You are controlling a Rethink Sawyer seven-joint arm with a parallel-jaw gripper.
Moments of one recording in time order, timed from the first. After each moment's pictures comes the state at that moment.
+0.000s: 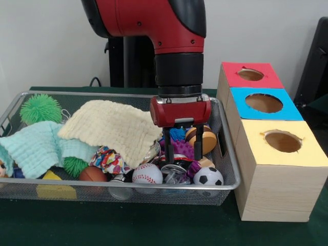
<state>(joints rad) -0.40 -0.56 0.21 1.75 -0.07 -0.02 1.23</state>
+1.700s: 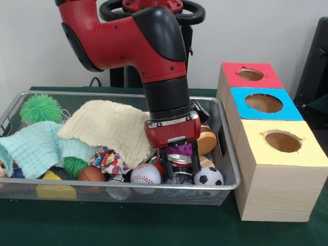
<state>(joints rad) -0.58 -0.43 0.39 1.75 -0.15 -0.02 1.23</state>
